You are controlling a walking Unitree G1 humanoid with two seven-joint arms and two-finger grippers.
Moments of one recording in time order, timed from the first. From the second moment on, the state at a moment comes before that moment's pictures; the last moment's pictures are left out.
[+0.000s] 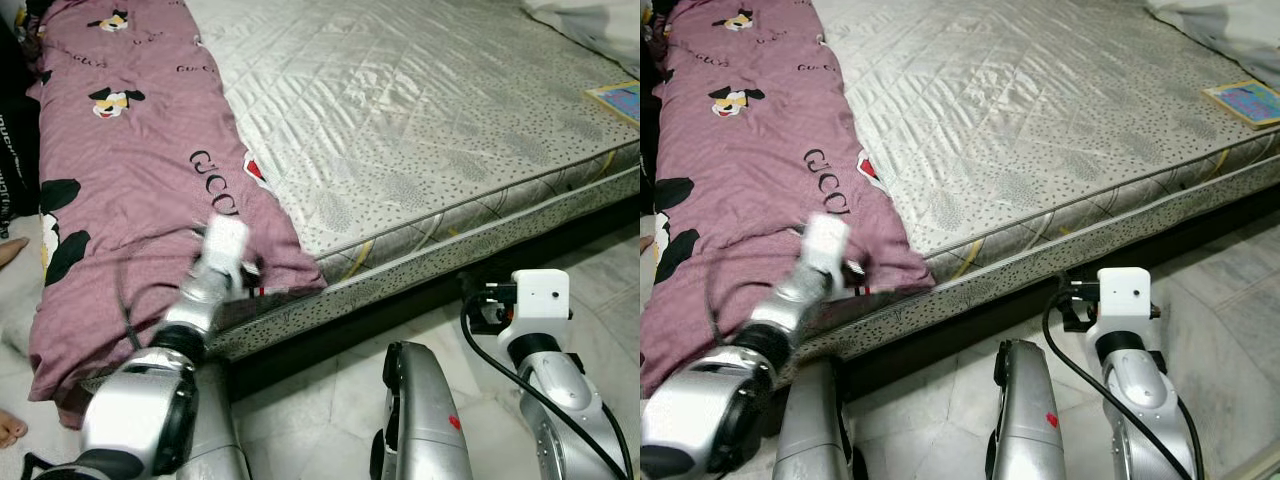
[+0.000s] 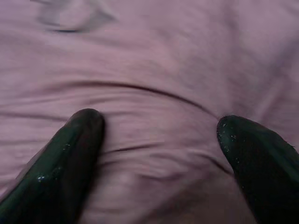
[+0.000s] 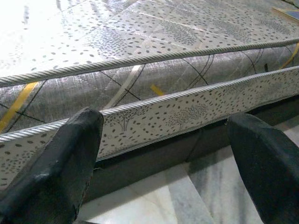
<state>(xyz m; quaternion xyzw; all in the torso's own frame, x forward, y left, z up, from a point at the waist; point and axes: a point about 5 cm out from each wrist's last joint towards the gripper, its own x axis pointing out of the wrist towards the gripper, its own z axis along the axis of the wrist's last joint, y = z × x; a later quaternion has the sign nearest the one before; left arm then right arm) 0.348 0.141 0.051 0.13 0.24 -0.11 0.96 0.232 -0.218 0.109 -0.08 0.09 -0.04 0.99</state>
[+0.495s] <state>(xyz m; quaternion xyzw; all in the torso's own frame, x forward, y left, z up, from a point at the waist) 0.325 0.064 0.035 0.18 0.22 -0.27 0.92 0.240 -0.216 0.114 -0.08 0.08 -0.04 0.99</state>
